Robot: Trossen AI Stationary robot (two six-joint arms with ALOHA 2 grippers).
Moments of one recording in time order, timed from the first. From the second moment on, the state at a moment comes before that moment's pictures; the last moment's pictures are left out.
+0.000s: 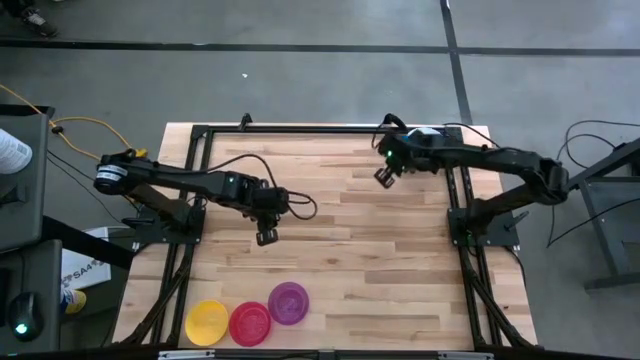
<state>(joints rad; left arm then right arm) -0.07 1.37 1.09 -0.89 -0.10 -0.31 -0.38 1.34 1.08 -0.85 0.36 0.32</state>
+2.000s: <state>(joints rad) -0.15 1.36 1.03 -0.81 -0.14 -0.42 -0.93 1.21 0.55 -0.27 0.12 0.15</state>
